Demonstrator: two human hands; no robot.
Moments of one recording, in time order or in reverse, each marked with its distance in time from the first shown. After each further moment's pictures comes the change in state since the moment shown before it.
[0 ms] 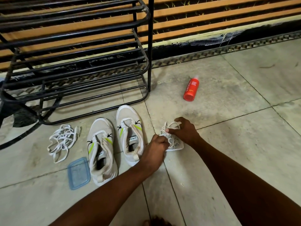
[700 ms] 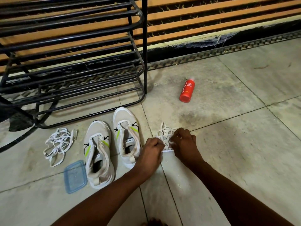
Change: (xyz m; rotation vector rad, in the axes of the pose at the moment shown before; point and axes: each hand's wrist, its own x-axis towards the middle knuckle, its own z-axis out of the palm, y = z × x) left_hand -0.012 0.001 0.001 -0.089 0.087 -0.035; right_hand -0.054 0.040 0.016 -0.485 0.287 -0.530
